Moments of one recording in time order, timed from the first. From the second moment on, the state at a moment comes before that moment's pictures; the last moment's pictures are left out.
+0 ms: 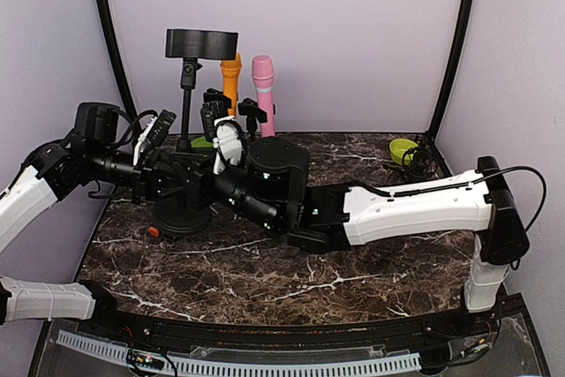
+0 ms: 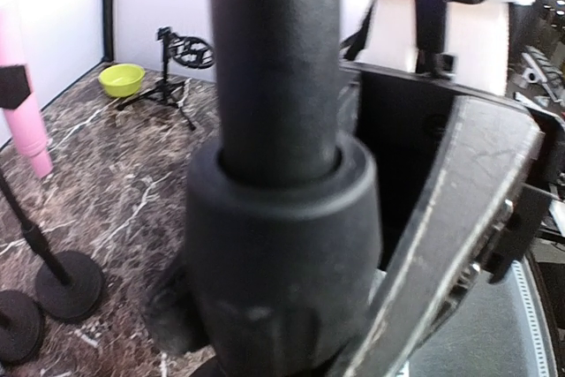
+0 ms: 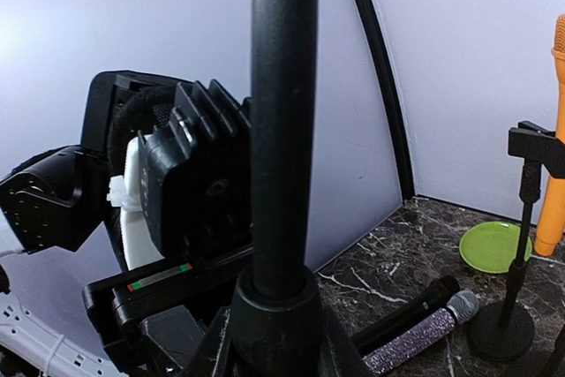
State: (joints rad) left arm -0.44 0.98 1.04 -0.61 0.95 0.23; right arm 1.38 1.90 1.57 0.44 0.33 0.27
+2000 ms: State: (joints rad) left arm -0.44 0.99 1.11 -0.65 1.14 0.23; right arm 1.32 1.74 1.31 0.62 0.08 0.32
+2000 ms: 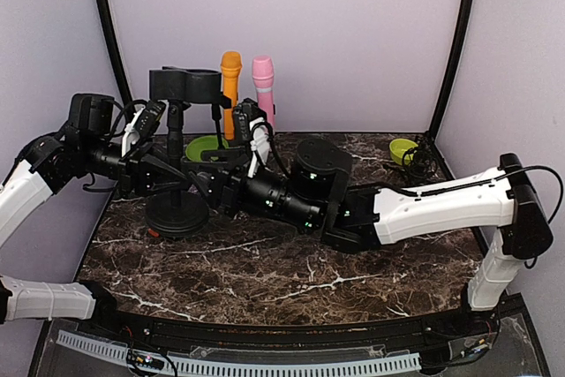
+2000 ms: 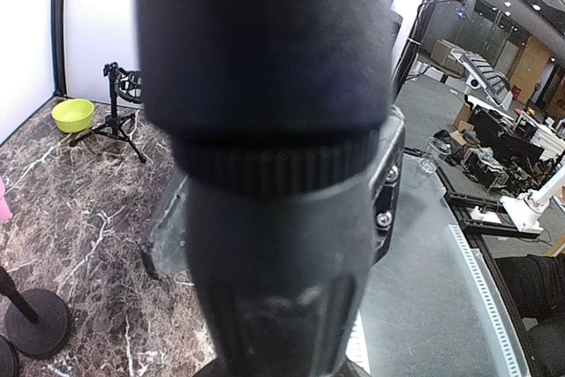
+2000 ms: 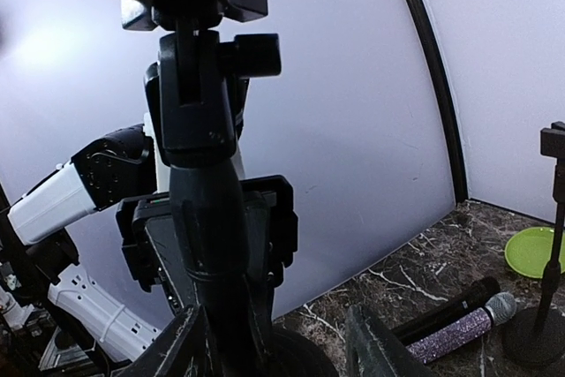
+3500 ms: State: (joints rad) left arm -0.41 1.04 1.17 -0.86 0.87 0.39; right arm 0.86 1.48 0.69 0.73 0.54 0.04
